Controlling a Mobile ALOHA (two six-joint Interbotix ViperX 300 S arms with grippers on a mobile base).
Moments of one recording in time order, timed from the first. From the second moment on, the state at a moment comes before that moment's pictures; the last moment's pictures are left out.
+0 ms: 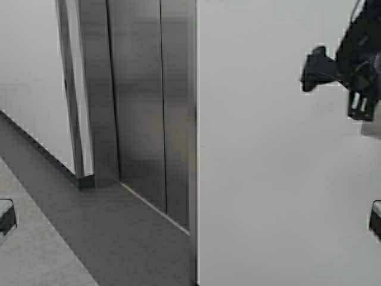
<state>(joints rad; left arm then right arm) -0.04 -1.13 1.27 -0.01 -0.23 -0.19 0.12 0.35 0.60 -1.93 0.82 0.94</state>
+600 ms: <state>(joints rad) -0.04 -1.16 1.28 -0.02 -0.23 -0.20 0.65 0.00 0.64 -1.27 0.92 0.53</state>
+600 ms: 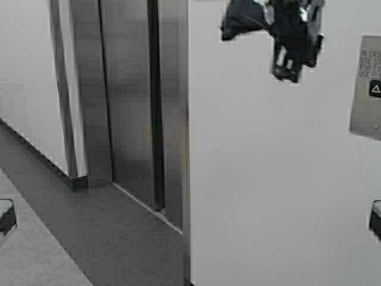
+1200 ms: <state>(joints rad) -0.04 -1.16 1.29 -0.02 -0.23 -0.17 0.74 -0.17 0.62 -0.43 0.46 0.12</state>
